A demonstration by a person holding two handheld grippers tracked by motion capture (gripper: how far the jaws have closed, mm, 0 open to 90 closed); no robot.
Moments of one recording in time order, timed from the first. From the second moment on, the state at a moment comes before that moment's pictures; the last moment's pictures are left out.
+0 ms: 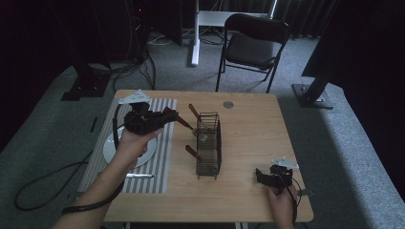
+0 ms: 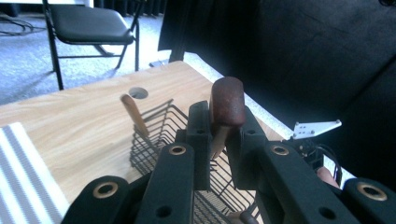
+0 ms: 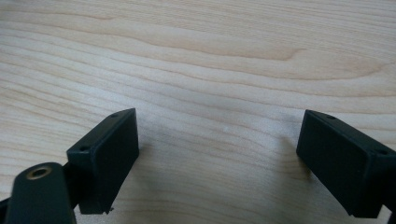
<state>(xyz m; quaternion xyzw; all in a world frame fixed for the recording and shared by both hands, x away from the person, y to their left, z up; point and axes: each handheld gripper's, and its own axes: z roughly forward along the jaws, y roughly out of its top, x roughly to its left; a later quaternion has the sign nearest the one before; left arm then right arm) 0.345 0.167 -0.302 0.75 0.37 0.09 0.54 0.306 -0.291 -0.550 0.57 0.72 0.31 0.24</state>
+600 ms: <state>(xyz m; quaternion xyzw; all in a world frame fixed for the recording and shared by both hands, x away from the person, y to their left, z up) 0.377 0.229 -0.329 0.69 0.47 0.11 0.53 0.306 -0.291 -0.551 0.57 0.72 0.31 0.24</state>
